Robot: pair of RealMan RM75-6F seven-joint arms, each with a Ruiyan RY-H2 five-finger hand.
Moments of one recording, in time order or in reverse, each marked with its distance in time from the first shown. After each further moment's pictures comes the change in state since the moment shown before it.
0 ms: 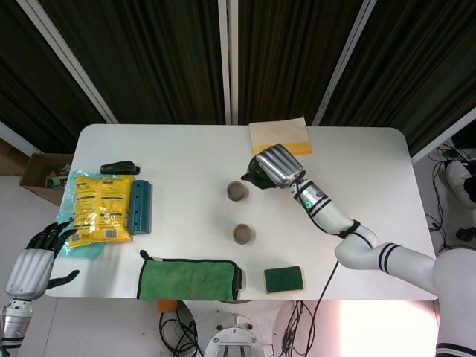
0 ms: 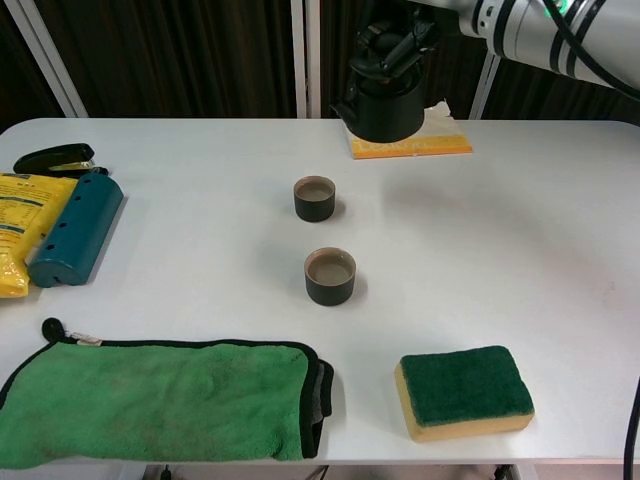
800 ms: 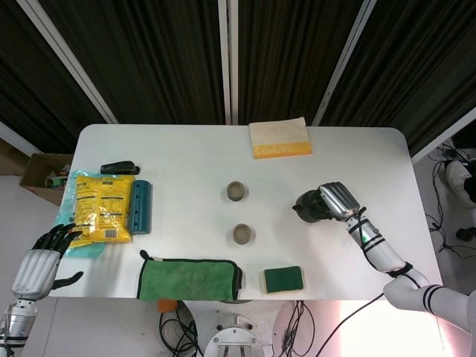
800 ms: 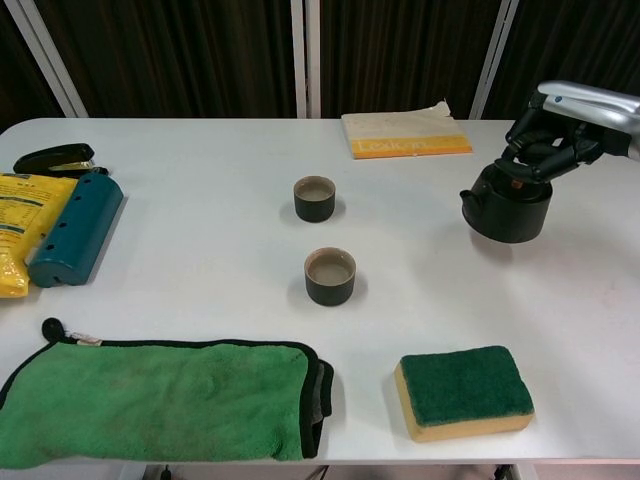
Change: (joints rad) left arm -0.010 -0.003 0.008 -0.014 -0.002 -0.028 0.021; right arm -0.316 0.016 -0.197 0.089 -0.113 0.176 0.314
